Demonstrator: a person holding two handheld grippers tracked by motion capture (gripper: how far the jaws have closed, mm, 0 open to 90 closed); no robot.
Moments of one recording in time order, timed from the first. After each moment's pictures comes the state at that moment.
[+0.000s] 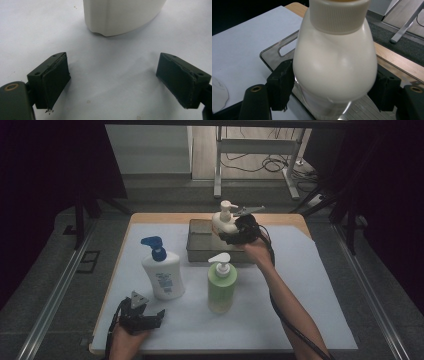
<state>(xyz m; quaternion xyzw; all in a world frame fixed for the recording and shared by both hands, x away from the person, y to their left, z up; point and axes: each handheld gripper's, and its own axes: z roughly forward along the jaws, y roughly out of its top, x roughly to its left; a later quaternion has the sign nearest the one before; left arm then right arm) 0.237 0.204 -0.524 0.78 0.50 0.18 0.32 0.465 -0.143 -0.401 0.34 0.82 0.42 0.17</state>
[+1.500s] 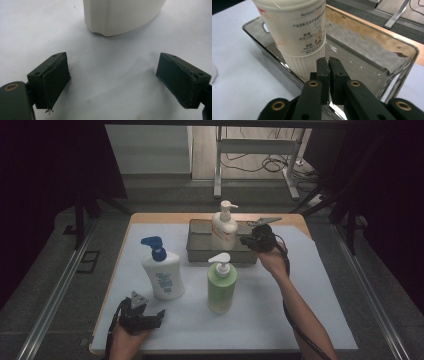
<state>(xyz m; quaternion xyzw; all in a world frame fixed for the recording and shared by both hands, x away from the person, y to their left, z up) 0.237 0.204 -0.524 0.78 0.51 0.18 0.31 0.451 -0.191 -0.425 0.38 0.82 0.40 0.16</state>
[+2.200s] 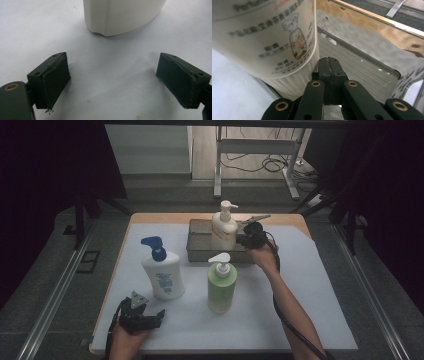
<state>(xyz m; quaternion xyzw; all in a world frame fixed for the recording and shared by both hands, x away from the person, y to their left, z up) 0.237 0.204 -0.524 0.78 0.51 0.18 0.31 0.480 -0.172 -0.447 0.40 0.82 0.37 0.15</state>
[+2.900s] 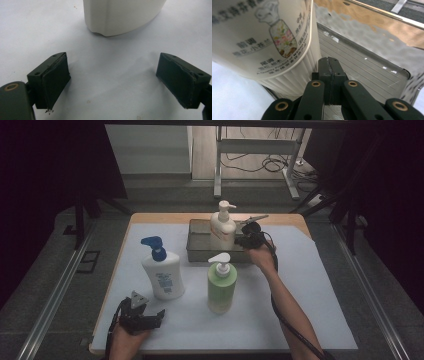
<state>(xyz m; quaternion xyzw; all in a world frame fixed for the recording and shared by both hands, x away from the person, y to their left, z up) 0.237 0.204 -0.524 0.78 0.51 0.18 0.31 0.485 -0.168 -0.453 0.41 0.82 0.37 0.13</state>
